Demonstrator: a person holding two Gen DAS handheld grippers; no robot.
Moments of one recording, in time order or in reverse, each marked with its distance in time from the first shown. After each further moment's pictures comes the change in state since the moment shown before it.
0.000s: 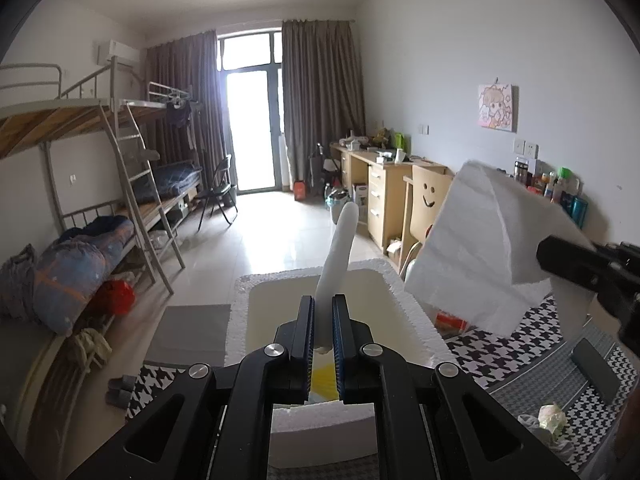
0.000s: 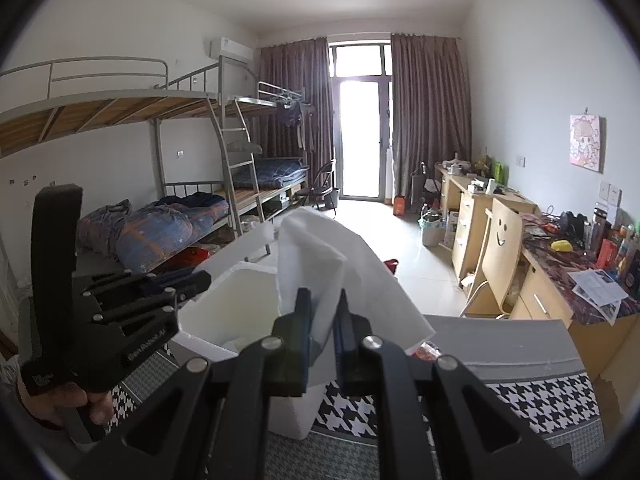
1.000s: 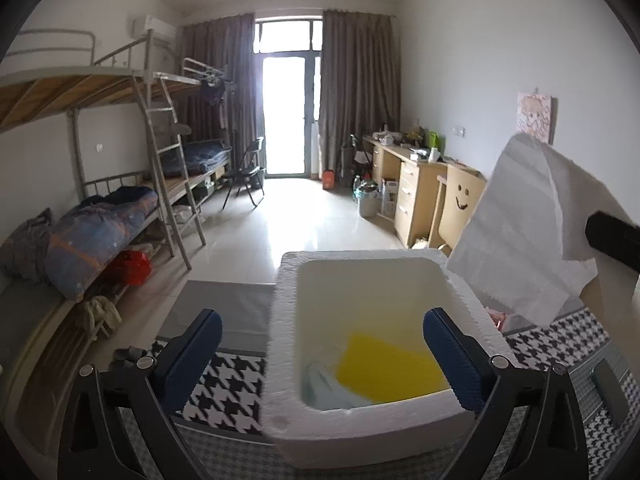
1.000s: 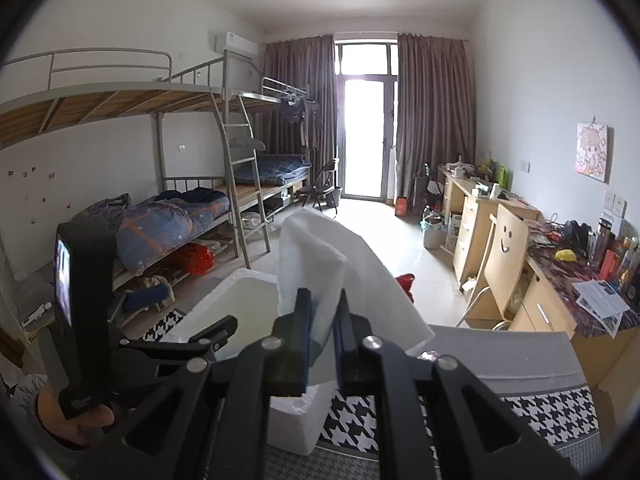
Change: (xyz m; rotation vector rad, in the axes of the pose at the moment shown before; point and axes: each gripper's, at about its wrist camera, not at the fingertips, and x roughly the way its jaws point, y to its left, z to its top) left arm 0.014 0.035 -0.009 -0.118 0.027 0.091; right arm 0.018 0.016 0.013 -0.031 0.008 0.001
